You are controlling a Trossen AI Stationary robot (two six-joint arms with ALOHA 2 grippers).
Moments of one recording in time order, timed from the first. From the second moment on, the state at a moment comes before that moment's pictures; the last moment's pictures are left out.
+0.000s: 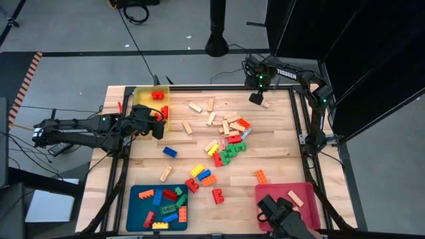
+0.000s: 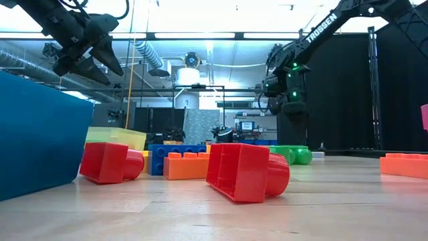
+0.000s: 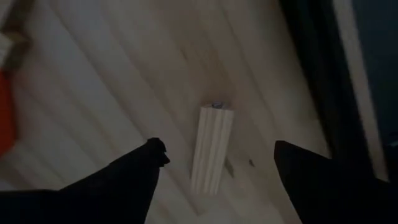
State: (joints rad) left arm 0.06 0.69 0.65 -0.71 -0.52 -0.81; right arm -0.90 1.98 1.51 -1.11 0.00 -0.39
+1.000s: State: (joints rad) left arm 0.06 0.69 0.65 -0.70 -0.53 -0.82; right arm -0.88 1.98 1.36 -1.11 0.14 -0.41
